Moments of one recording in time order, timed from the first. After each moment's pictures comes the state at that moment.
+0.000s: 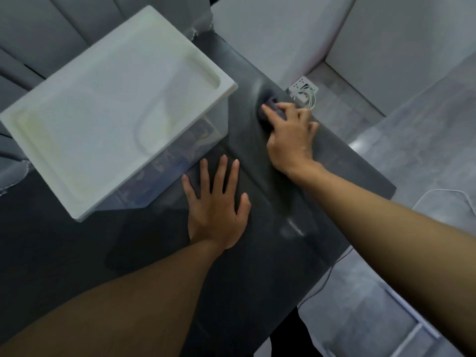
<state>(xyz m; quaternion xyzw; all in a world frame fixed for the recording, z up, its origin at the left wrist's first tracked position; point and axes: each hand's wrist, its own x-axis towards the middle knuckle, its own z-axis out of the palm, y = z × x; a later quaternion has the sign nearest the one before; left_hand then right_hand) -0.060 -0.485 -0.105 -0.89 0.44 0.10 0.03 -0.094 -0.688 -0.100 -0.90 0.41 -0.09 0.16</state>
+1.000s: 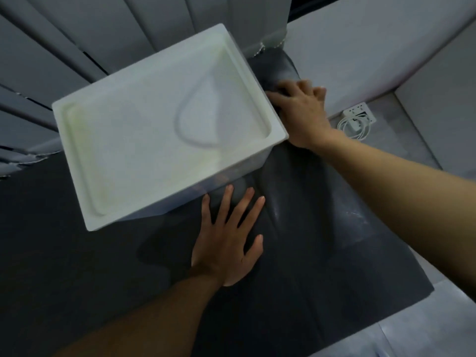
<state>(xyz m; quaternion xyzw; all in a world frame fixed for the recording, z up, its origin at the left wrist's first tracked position) -0.051 -0.492 -0.091 -0.88 0.43 0.18 0.03 0.045 -0.778 -0.107 -0.99 0.11 -0.07 0.11</state>
